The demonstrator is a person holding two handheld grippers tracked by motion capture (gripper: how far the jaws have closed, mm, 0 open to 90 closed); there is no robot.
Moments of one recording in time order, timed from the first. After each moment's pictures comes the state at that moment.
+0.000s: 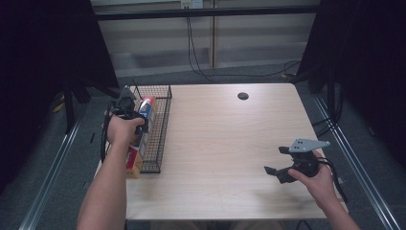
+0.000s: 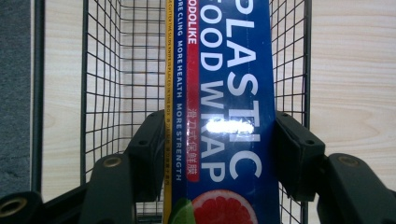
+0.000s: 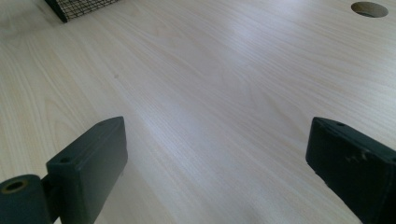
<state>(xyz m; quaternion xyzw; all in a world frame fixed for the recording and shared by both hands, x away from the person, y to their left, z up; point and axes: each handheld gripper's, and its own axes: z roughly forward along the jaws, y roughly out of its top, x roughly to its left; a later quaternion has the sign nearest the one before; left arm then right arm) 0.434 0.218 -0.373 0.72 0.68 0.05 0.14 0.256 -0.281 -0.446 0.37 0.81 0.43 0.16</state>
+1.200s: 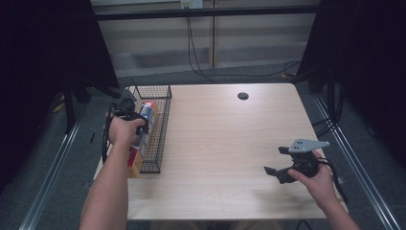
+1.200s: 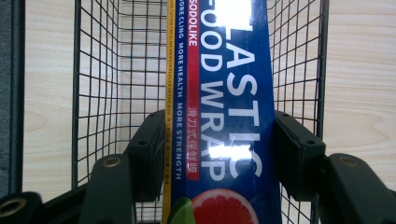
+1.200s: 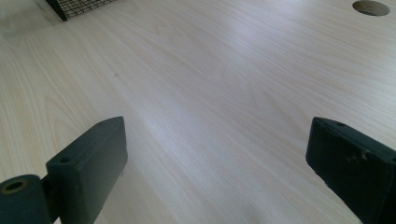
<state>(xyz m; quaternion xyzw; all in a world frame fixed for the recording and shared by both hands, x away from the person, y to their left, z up) 0.439 0.220 -0.384 0.71 0.68 0.05 0.14 0.256 -0.280 -0.447 0.37 0.81 0.43 0.15</state>
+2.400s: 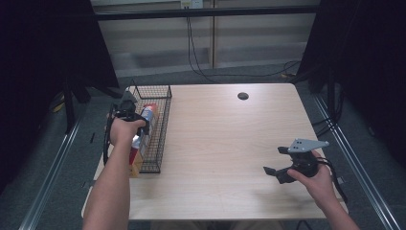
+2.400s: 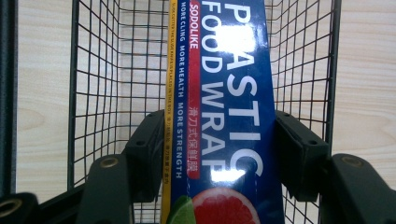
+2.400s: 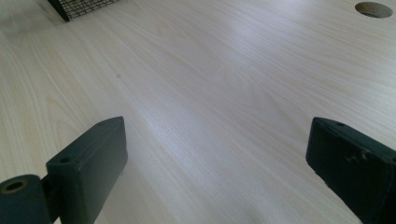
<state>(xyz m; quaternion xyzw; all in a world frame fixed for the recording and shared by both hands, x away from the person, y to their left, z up) 0.440 0.219 -0.390 0.71 0.69 0.05 0.13 0.256 -0.279 -0.446 0.37 0.81 0.43 0.15</state>
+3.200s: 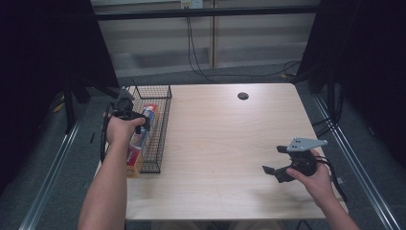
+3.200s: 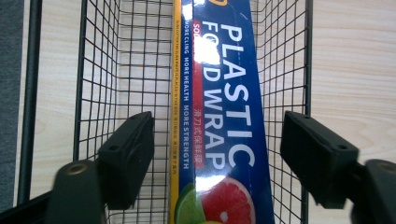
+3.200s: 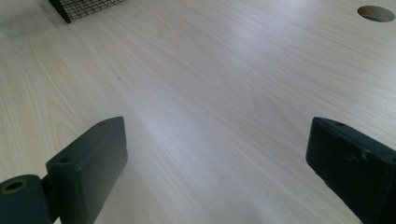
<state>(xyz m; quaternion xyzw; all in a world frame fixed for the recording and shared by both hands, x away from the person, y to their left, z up) 0.435 0.224 -0.377 0.71 0.68 0.05 0.17 0.259 -0.276 -0.445 0.36 0.81 0.43 0.15</state>
